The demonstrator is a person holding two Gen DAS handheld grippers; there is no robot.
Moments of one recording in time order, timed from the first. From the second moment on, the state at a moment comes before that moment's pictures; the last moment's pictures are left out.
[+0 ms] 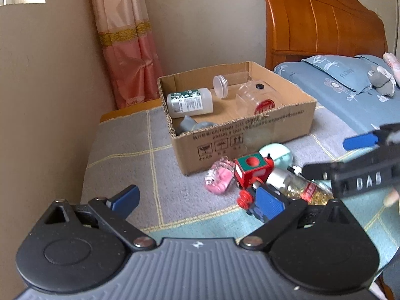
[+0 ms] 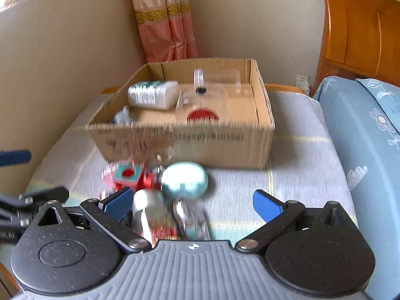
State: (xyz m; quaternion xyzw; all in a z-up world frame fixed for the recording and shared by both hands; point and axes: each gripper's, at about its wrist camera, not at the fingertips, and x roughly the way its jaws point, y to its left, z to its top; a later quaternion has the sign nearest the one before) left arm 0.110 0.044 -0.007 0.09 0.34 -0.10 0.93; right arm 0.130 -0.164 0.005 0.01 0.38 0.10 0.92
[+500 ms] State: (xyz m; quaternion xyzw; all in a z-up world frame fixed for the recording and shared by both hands) left arm 0.098 0.048 -0.030 0.07 0.37 -0.12 0.92; right arm 0.099 -0.146 -0.041 -0.04 0.42 0.10 0.90
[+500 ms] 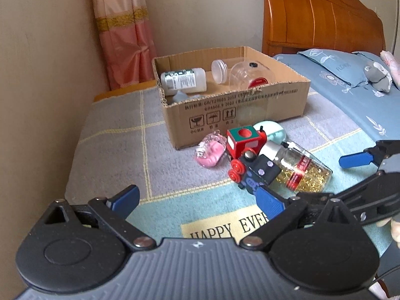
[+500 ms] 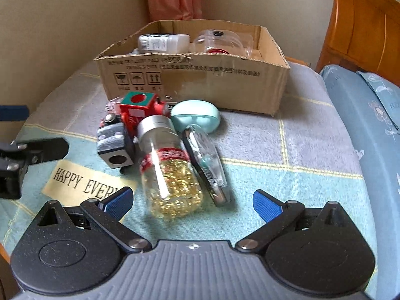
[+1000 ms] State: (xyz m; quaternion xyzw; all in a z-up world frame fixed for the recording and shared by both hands) left arm 0.114 0.028 -0.049 0.08 0.39 -0.17 0.90; right arm 0.109 -0.193 -0.047 0.00 0.43 0.07 0.90
